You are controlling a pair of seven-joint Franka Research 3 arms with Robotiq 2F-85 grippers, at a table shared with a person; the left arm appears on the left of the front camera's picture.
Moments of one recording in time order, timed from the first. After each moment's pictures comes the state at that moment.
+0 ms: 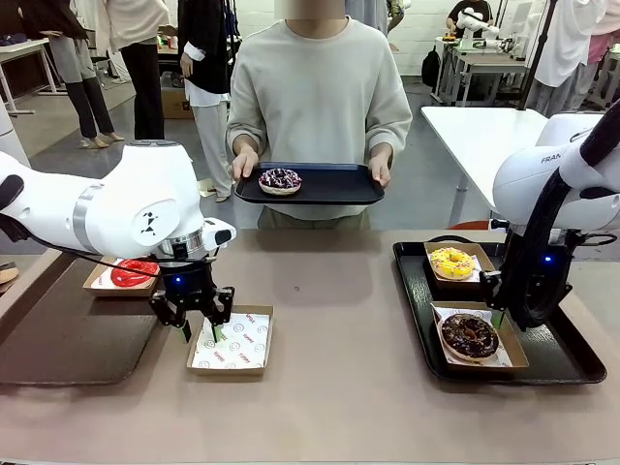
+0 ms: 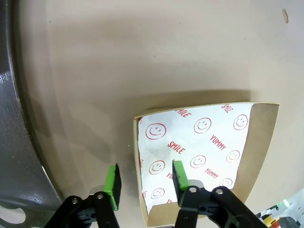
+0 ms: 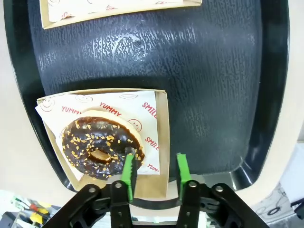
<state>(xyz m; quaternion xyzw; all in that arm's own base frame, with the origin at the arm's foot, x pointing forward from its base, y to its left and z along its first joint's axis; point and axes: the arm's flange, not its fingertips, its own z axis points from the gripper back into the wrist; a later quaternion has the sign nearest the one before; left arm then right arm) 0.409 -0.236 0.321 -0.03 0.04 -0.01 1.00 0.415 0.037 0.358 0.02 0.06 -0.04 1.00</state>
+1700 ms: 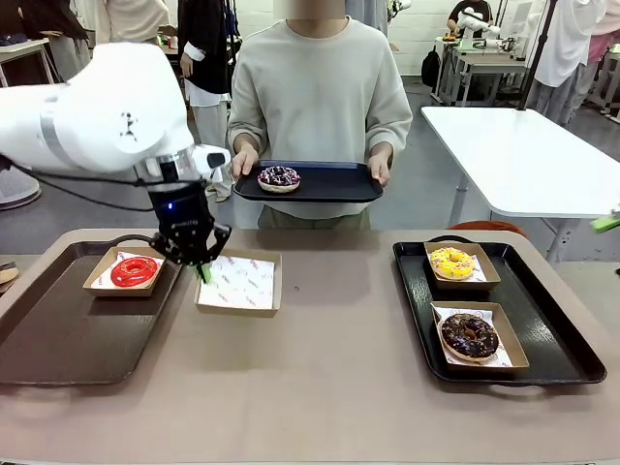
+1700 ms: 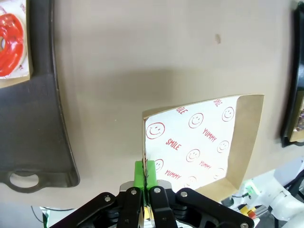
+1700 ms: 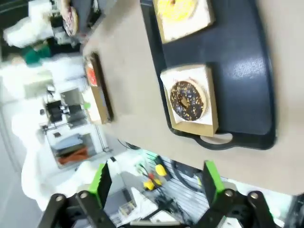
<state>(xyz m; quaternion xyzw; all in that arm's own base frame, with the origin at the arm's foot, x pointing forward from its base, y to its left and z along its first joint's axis) 0.429 -0.242 0.454 -0.07 0.02 0.00 1.00 0.347 -0.182 0.459 0.45 -0.02 -0.14 0.88</state>
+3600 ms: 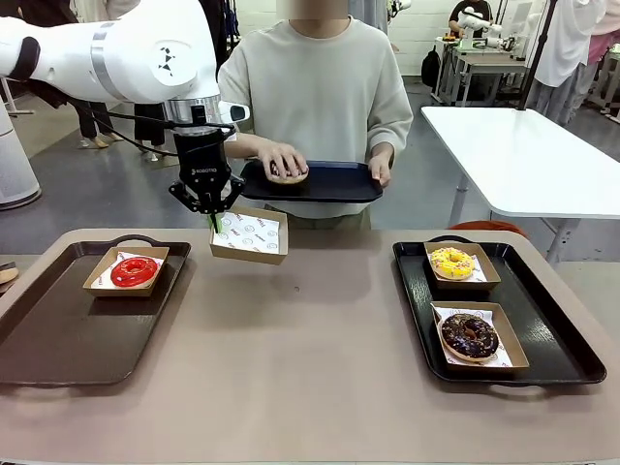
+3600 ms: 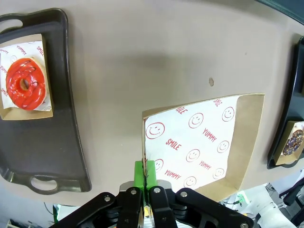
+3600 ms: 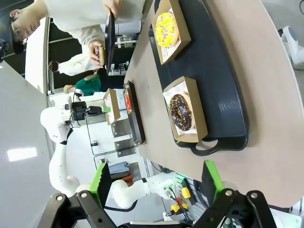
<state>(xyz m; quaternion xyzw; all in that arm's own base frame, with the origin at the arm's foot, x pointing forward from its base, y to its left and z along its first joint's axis) 0.519 -0.257 0.487 -0.03 0.04 0.02 1.00 0.268 -0.261 0.377 0.55 -0.10 -0.21 0.80</state>
